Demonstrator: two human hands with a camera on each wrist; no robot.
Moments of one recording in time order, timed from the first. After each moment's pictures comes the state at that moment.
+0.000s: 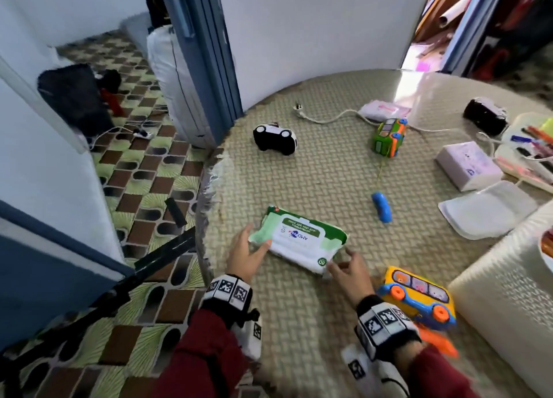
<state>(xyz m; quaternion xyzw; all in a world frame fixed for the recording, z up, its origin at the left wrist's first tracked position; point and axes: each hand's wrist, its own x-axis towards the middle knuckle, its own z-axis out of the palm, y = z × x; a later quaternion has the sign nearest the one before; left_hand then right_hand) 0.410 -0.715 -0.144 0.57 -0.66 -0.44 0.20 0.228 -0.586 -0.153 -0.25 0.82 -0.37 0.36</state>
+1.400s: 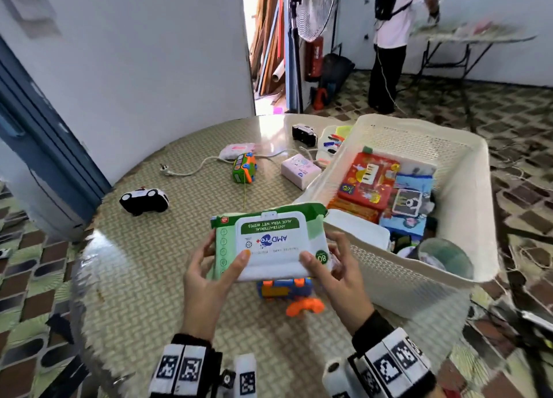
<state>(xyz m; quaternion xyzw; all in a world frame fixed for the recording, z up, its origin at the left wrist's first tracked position) 0.309 -0.557 -0.018 0.30 -0.63 -0.61 0.37 0.190 -0.397 -0.023 -0.25 0.60 -0.74 0.16</state>
